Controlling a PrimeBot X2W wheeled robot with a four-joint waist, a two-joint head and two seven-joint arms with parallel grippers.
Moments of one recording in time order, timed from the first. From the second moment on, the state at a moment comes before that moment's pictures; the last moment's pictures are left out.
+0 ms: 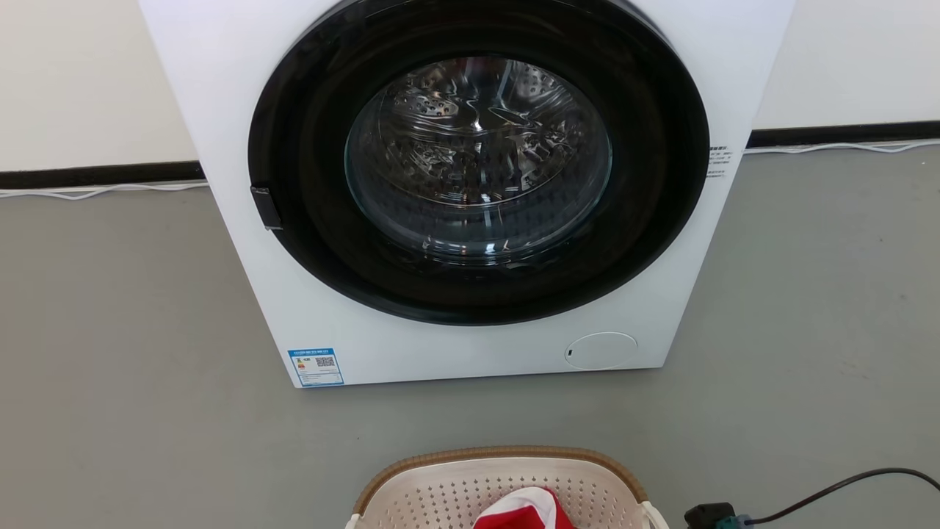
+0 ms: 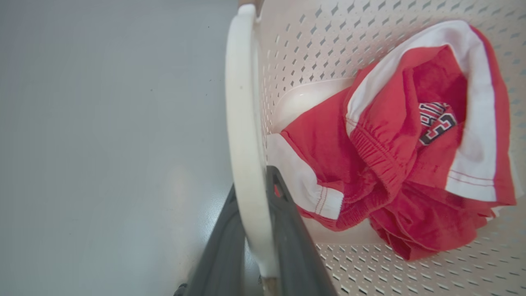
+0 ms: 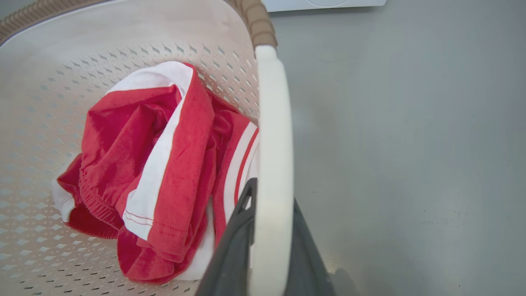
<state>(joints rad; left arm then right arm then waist) -0.29 0.01 -0.71 1.28 -0.73 0.07 -0.14 -0.35 -0.04 0.75 1.28 0.78 0.12 -0.06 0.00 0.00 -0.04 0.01</state>
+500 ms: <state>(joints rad) -0.29 0.01 -0.73 1.28 -0.75 0.07 -0.15 -0.35 -0.04 0.78 1.29 0.80 0.12 -0.08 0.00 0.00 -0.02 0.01</state>
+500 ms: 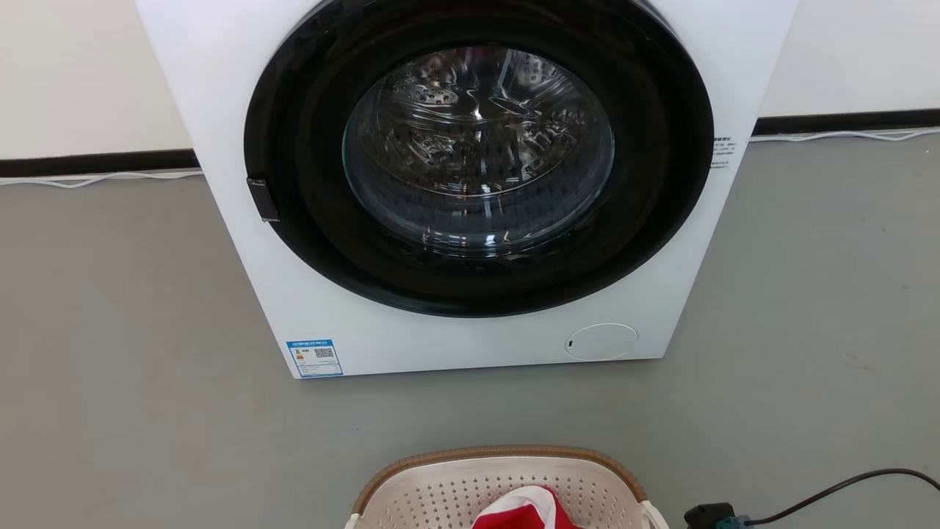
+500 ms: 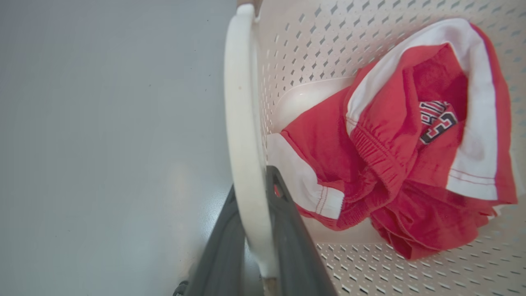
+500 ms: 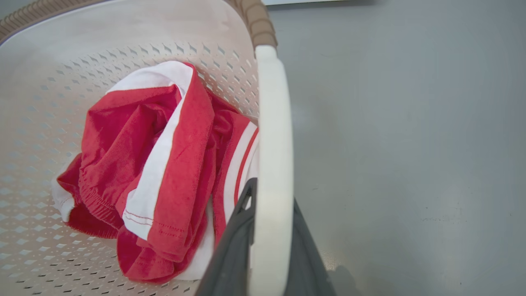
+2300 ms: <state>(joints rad) -0.97 0.02 -0.68 1.25 -0.75 0.11 -0.25 -1.00 -0.06 0.25 1.30 0.31 0.12 -0.20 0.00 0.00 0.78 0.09</state>
